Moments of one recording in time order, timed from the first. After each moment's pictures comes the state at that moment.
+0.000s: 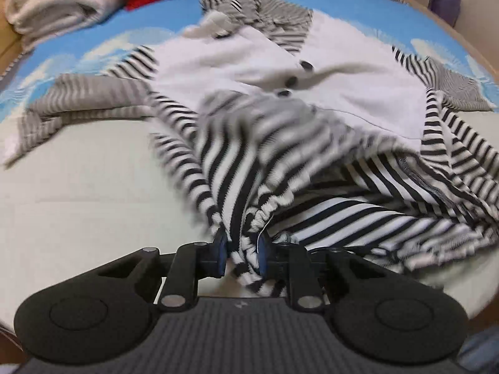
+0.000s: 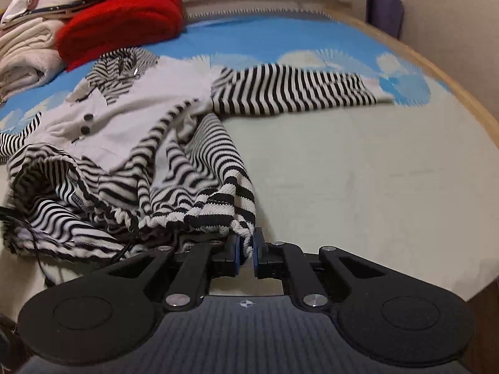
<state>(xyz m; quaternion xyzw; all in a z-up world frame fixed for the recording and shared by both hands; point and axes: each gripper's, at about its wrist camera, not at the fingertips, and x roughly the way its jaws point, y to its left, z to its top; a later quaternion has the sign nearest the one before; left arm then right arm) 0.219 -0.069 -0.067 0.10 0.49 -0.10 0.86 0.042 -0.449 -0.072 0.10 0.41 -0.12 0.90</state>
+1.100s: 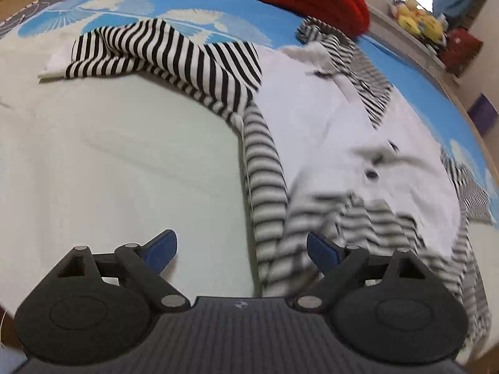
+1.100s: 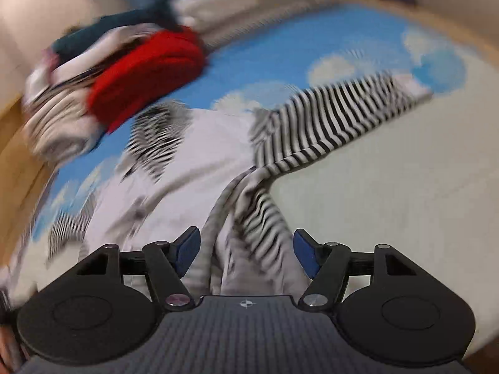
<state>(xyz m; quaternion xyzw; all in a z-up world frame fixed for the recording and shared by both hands) 0.275 0.039 -0.081 -0.10 0.48 -0.04 0.87 0.120 -0.518 -0.028 0.29 0.38 -0.06 0.88</state>
